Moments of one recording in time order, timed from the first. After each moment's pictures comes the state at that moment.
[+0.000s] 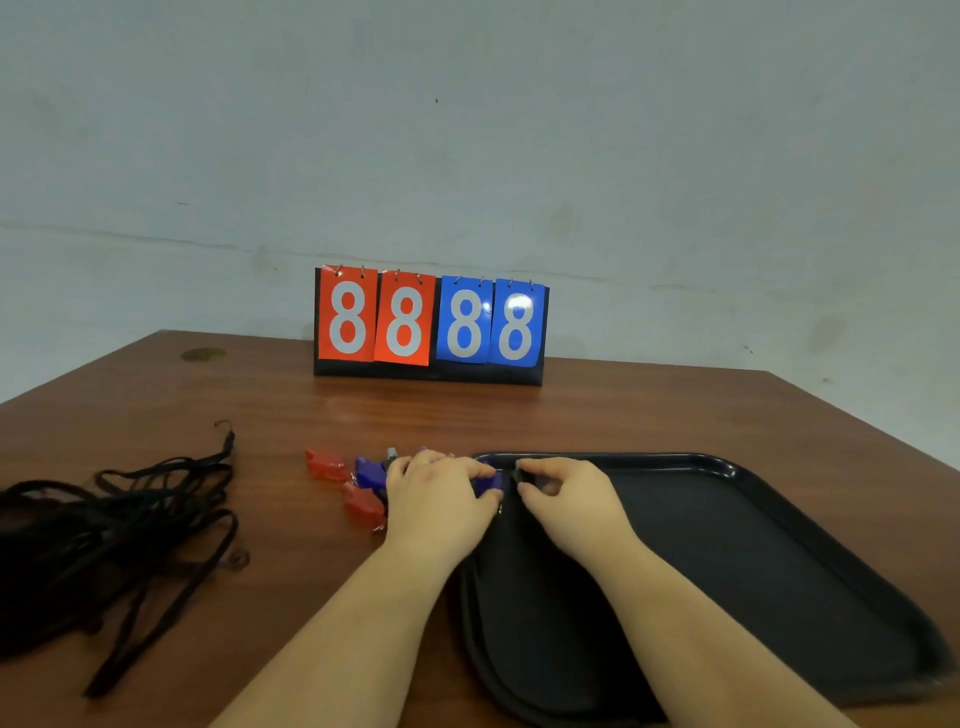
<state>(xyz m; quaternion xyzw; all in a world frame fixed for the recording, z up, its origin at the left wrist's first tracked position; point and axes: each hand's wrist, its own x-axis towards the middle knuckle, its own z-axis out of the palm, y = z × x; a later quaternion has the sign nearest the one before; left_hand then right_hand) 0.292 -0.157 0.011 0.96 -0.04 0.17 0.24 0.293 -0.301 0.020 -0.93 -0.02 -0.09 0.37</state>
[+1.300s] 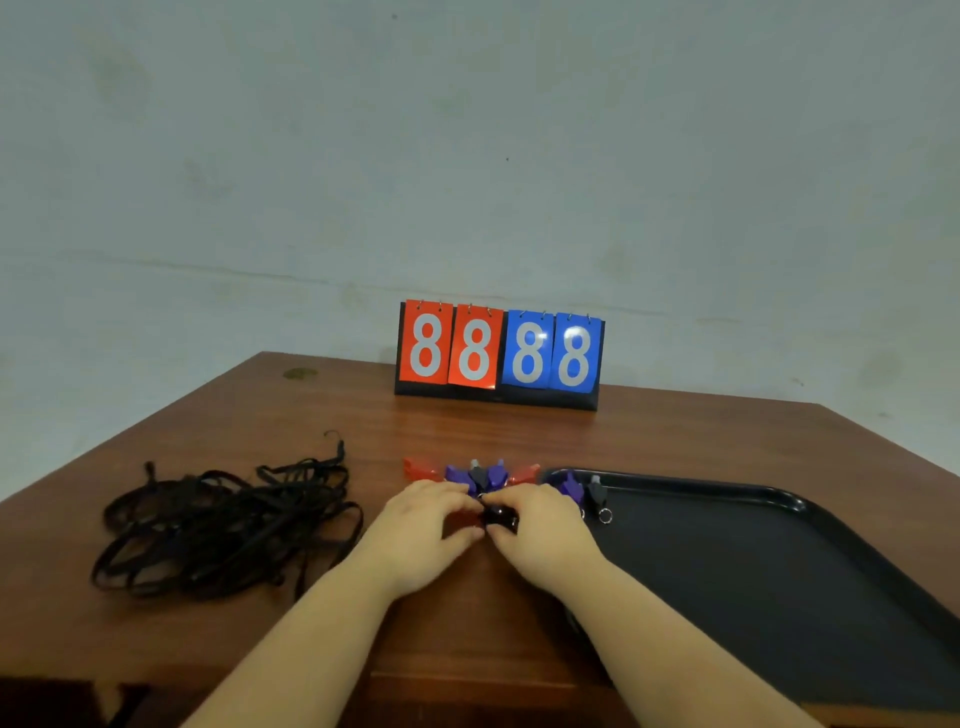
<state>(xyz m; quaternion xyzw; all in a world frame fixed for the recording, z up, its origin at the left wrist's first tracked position) 0.240 -0.048 0.011 0.96 -0.14 0.12 0.22 0.254 -0.209 0.028 -0.96 -0.18 -0.07 0.19</state>
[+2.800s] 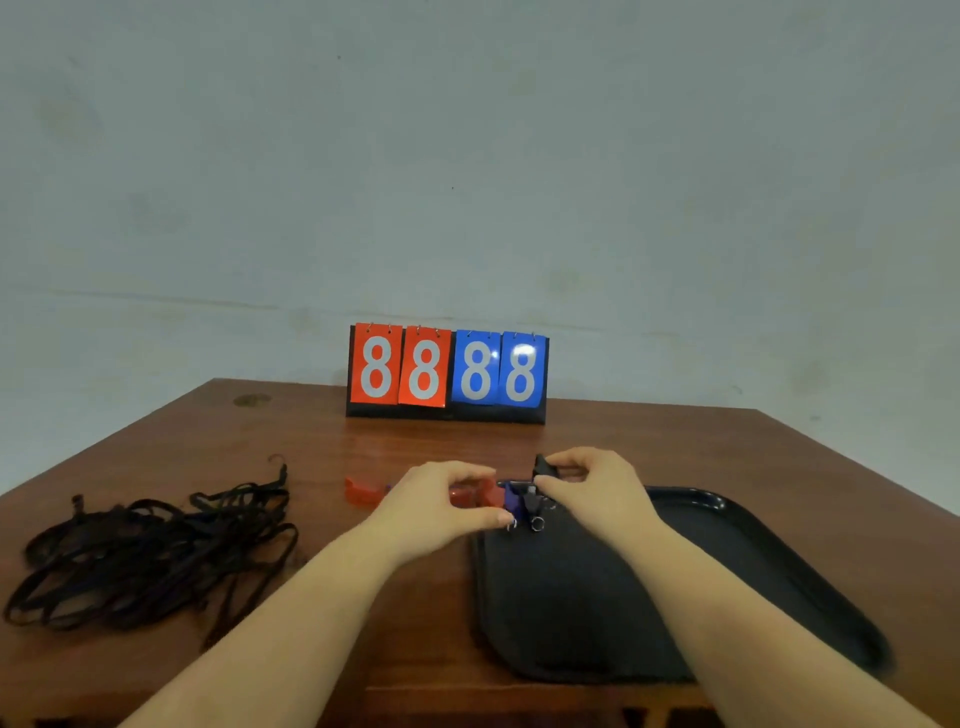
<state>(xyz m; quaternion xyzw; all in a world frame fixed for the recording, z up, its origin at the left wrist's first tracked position) 0.240 -0.117 0.062 0.91 -0.15 0.05 0.39 0.247 -0.311 0.081 -0.91 -0.04 -0.12 0.38</state>
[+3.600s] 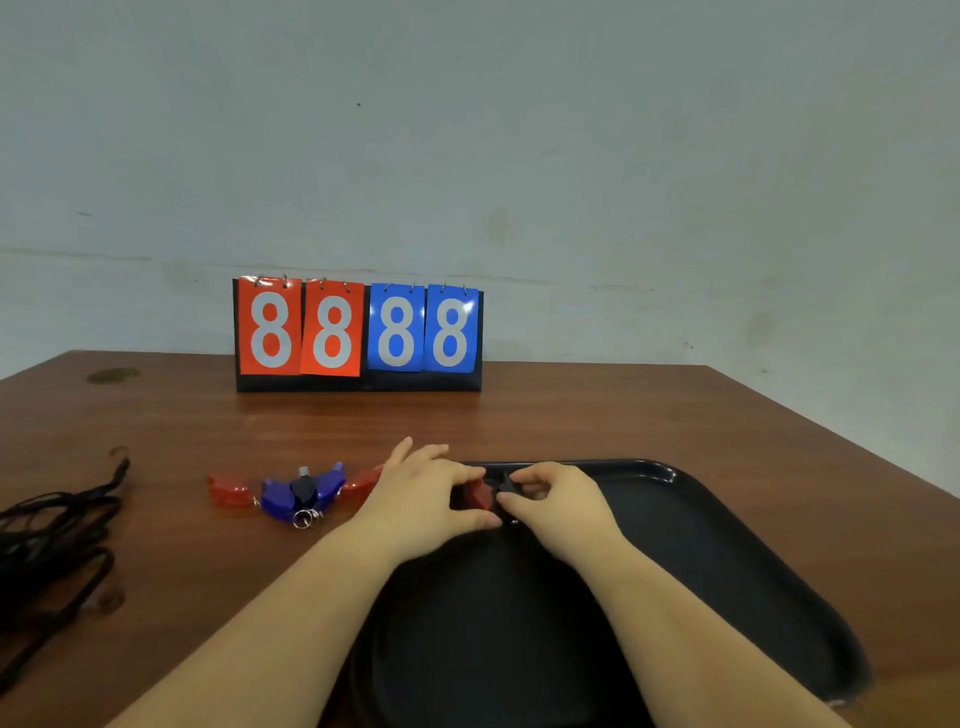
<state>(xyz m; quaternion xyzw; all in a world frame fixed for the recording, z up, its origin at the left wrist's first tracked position) 0.324 -0.200 0.020 0.96 -0.20 0.06 0.16 0.306 -0.370 0.017 -0.92 0.03 -0.08 0.39</state>
